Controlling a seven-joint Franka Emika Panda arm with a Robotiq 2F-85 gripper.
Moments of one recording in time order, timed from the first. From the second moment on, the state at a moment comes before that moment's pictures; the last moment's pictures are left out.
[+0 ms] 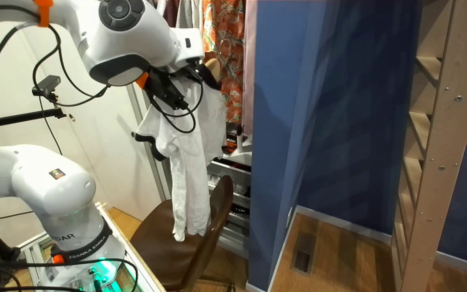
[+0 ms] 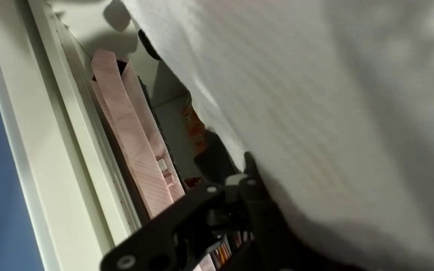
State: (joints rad) arm 0.23 -0.97 -0.35 -2.76 0.54 2.61 -0.51
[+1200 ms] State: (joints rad) arm 0.15 -0.78 -0.36 -2.77 0.55 2.76 -0.68
